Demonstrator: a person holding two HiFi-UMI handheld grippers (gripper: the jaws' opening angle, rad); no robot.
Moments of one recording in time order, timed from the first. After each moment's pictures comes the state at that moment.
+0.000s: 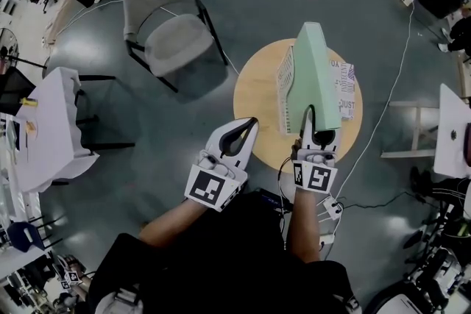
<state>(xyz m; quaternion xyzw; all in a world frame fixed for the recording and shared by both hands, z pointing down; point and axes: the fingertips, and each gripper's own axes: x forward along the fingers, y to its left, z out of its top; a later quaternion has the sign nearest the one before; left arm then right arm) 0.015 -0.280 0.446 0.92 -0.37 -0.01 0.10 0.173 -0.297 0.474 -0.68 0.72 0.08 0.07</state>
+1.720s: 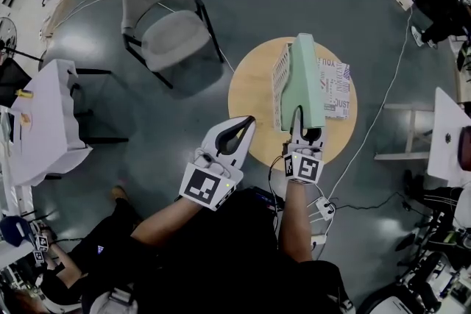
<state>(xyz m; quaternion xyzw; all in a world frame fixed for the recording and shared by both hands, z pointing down) 0.016 -0.269 0.439 0.92 -0.38 -0.02 0.10 0.178 -0.297 0.550 -0.69 0.72 0.01 0.02</state>
